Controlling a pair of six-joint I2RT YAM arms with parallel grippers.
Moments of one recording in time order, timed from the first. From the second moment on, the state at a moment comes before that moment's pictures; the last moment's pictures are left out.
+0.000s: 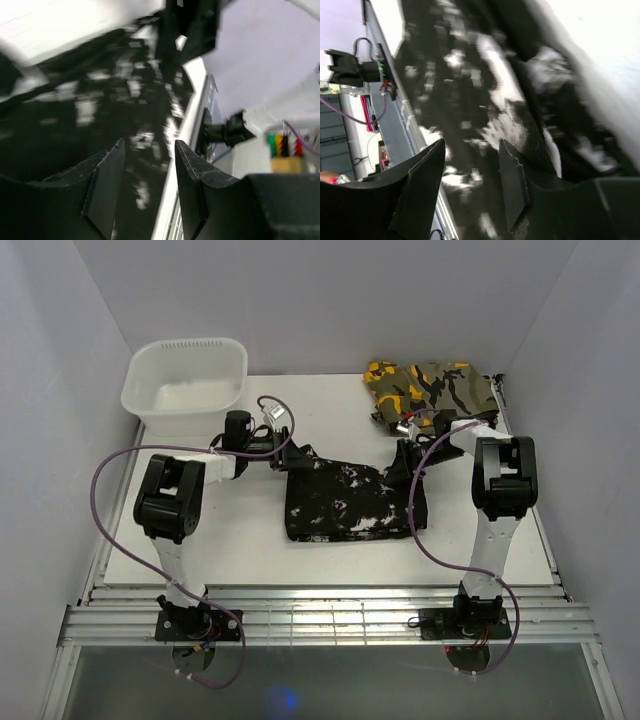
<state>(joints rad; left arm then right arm) -0.24 1.86 1.09 0.30 1.12 -0.57 0.06 2.06 1.45 -0.90 -1.08 -0.39</state>
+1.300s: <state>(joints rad) -0.18 1.61 0.92 -0.14 0.80 -0.33 -0.17 1.83 0.90 -0.70 -0.99 0.03</state>
